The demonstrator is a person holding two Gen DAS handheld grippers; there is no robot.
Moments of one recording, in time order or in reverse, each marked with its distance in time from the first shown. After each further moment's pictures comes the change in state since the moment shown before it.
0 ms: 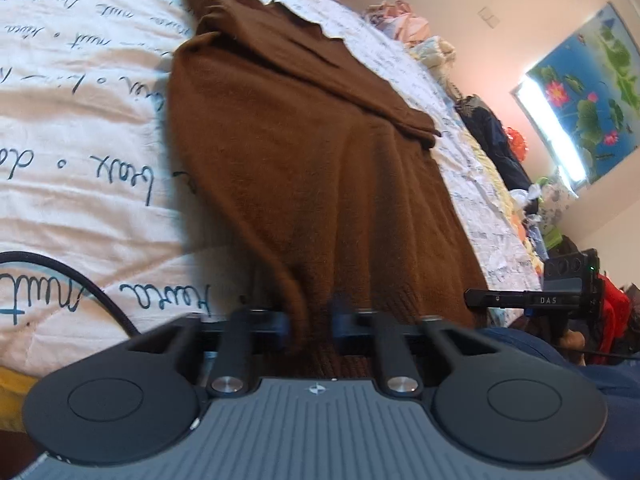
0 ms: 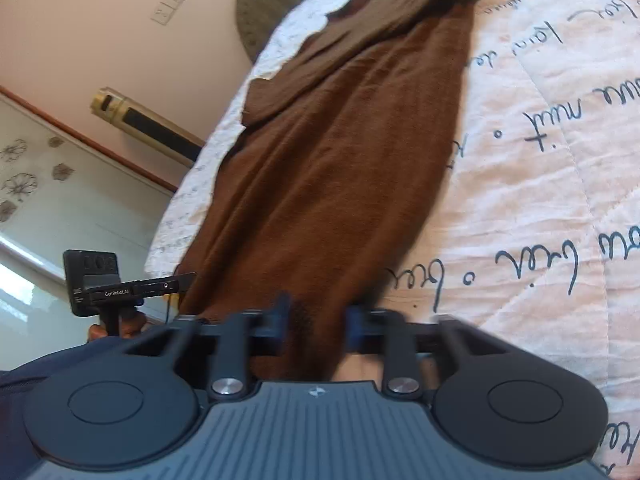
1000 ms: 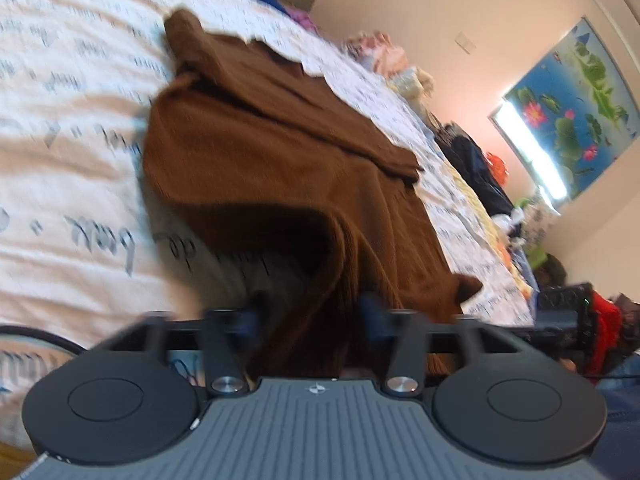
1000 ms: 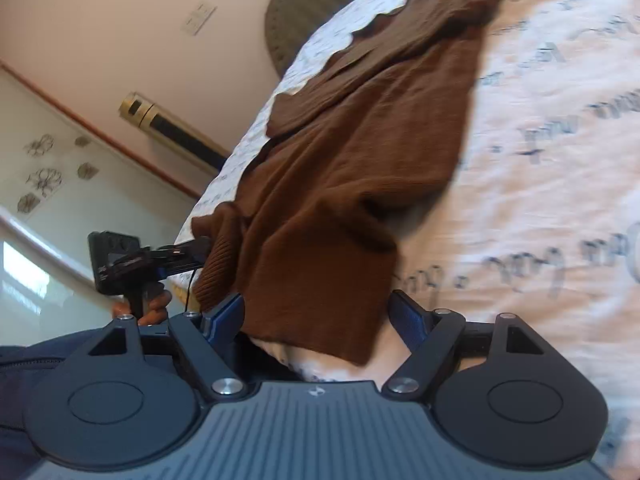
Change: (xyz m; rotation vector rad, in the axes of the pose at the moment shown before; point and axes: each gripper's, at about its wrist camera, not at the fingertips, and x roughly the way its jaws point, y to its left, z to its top) left arm 0.006 0.007 0.014 0.027 -0.080 -0.104; right arm -0.003 -0.001 -0.006 -0.070 -0.047 0.094
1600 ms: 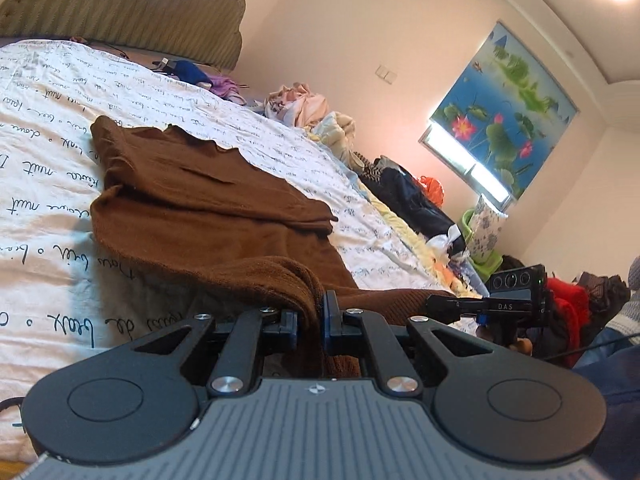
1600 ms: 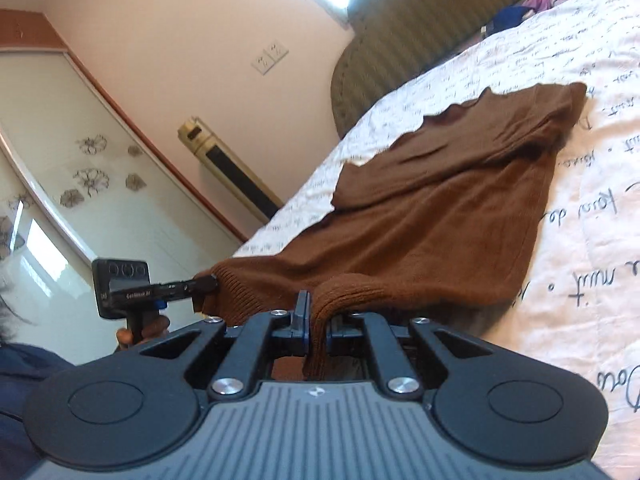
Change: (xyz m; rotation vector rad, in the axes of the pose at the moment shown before) left arm -0.070 -0.061 0.001 0.188 -0.197 -0.112; right arm -0.039 0.045 0.025 -0.174 -0.187 0.084
